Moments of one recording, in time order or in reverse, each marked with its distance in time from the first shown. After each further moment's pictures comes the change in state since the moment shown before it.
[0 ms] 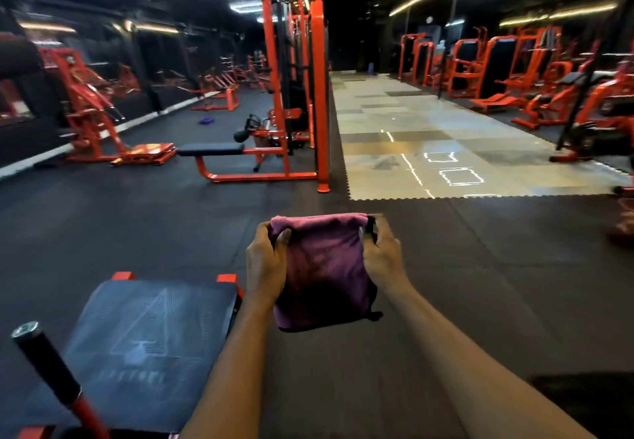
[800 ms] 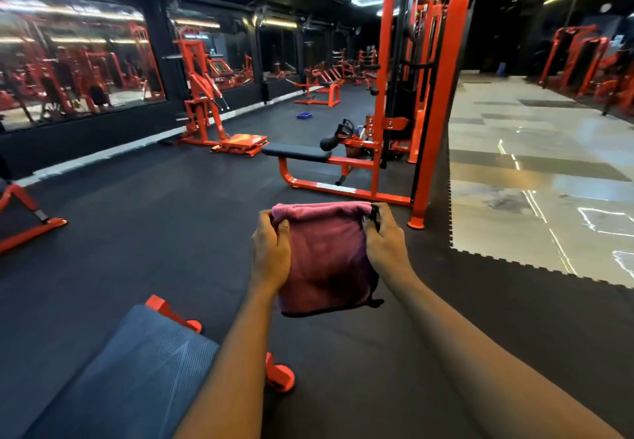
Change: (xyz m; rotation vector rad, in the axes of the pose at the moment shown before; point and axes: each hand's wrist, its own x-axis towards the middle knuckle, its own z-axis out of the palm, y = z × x) left_hand 0.485 -0.201 0.098 0.148 0.343 -0.065; right_hand 0.482 0.067 0.355 0.197 -0.359 -0.123
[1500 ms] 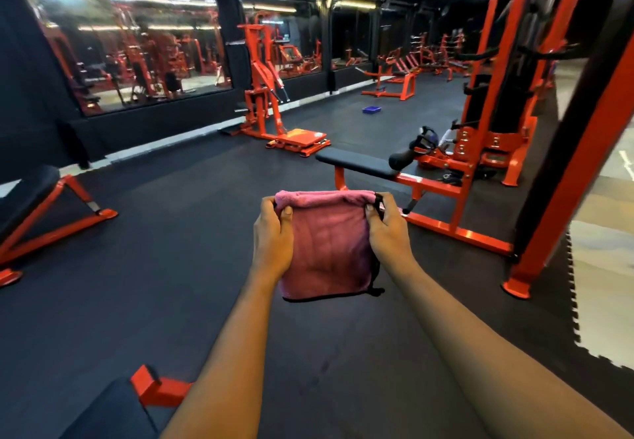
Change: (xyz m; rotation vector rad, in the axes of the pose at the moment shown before) left_hand 0.472 -0.200 0.157 0.135 0.156 -0.036; right_hand 0.501 0.132 0.280 0.170 -0.209 -0.026
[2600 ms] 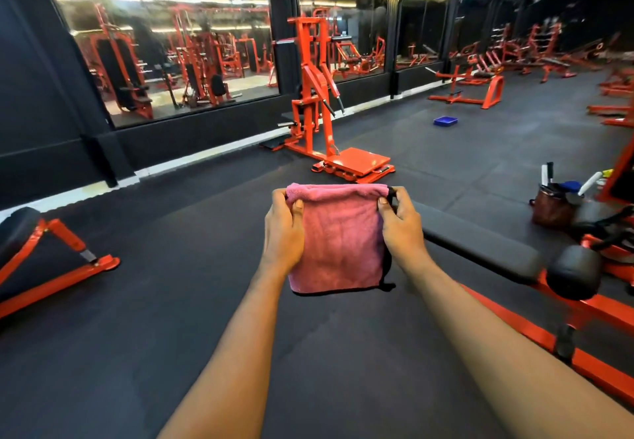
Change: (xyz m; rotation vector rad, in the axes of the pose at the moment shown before) left_hand 0.822 -0.379 0.250 0.105 0.089 -0.006; right_hand 0.838 0.243 0.459 0.178 -0.144 -0.065
